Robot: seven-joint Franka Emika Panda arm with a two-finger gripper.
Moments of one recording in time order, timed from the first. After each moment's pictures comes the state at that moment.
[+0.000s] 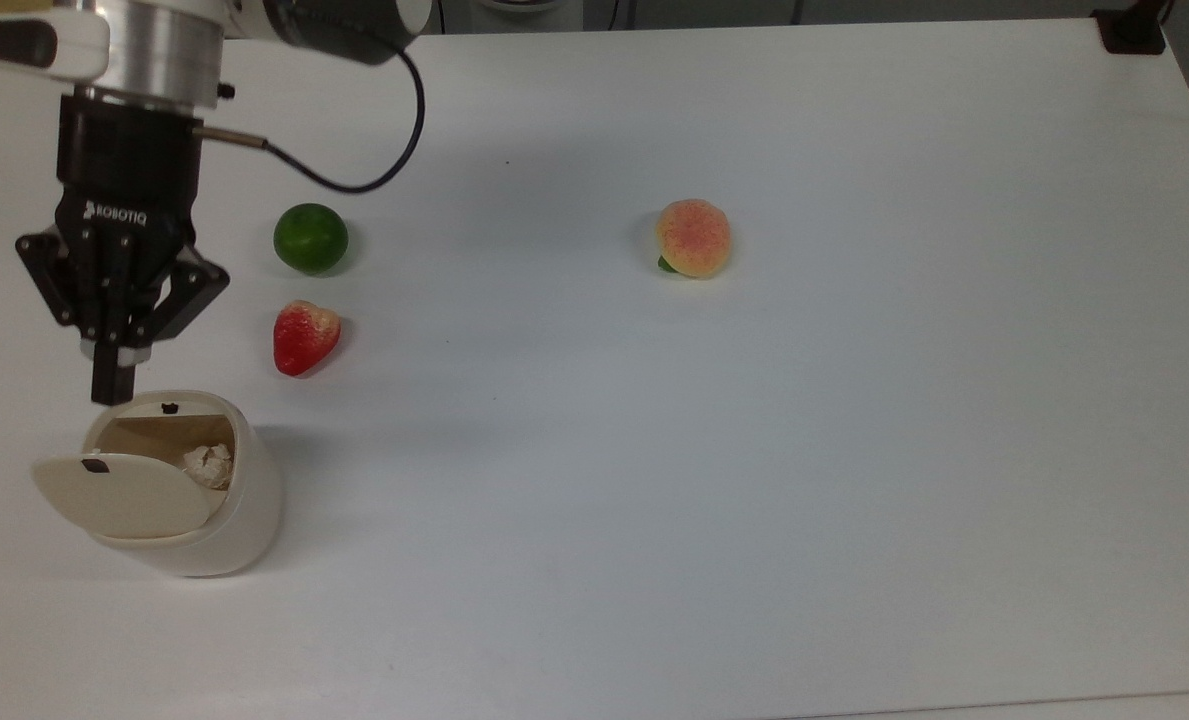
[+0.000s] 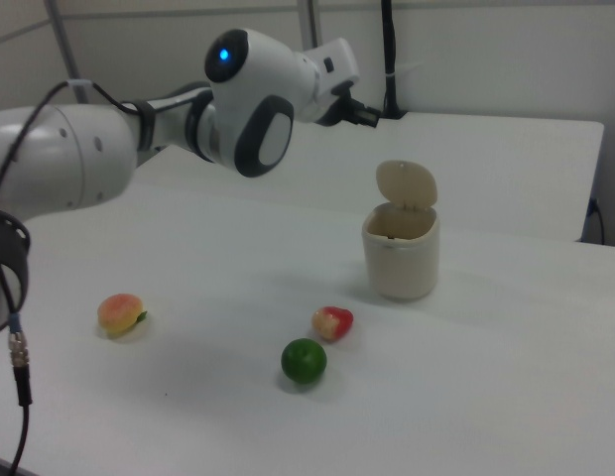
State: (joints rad) arm -0.14 0.52 -0.03 -1.35 0.09 2.85 -0.01
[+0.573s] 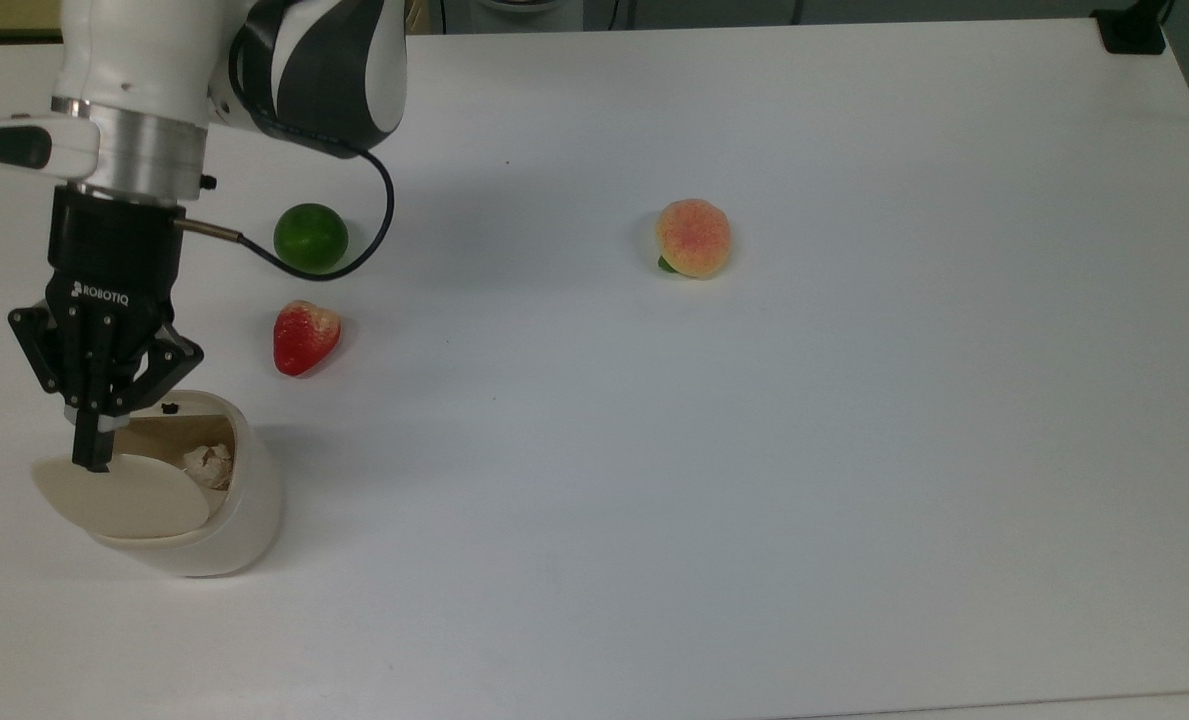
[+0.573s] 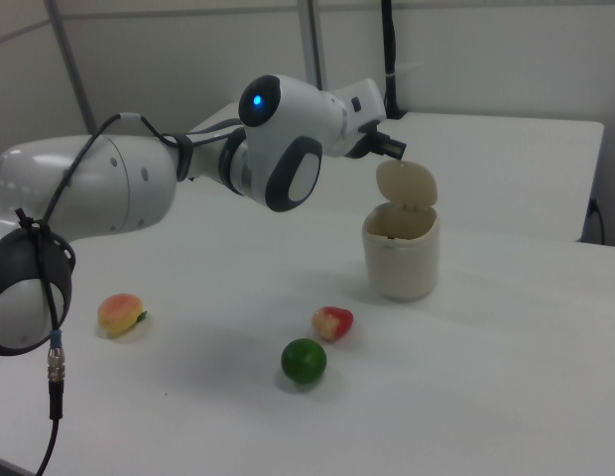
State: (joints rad) arm -0.17 0.65 -0.03 -1.30 0.09 2.93 -0.01
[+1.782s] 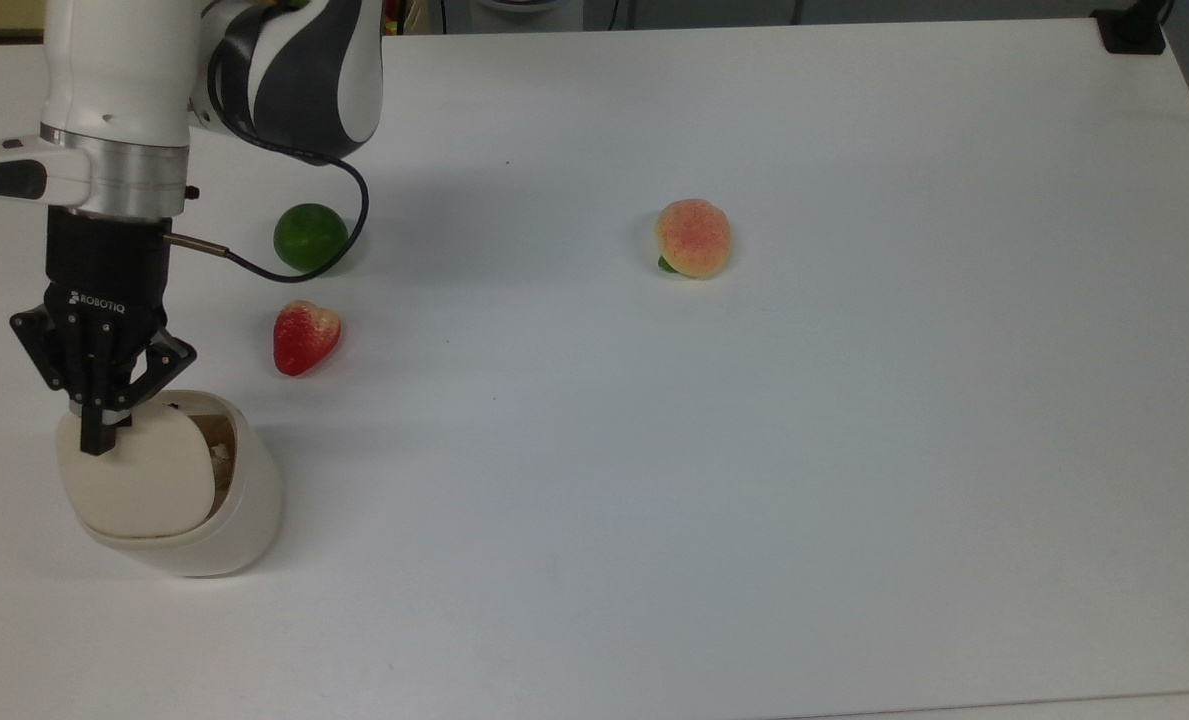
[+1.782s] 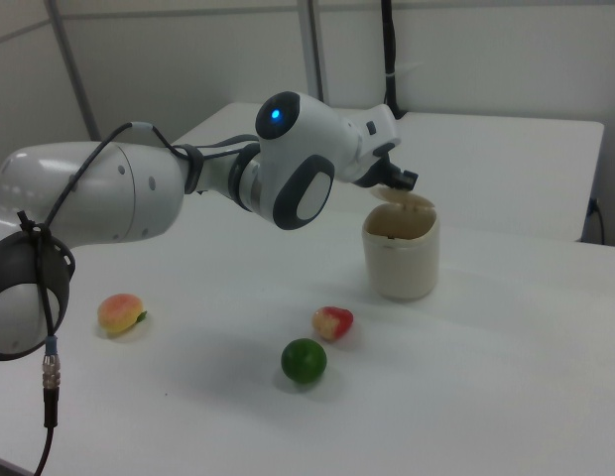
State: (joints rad) arm -0.20 0.63 -0.03 -1.37 0.08 2.86 -0.10
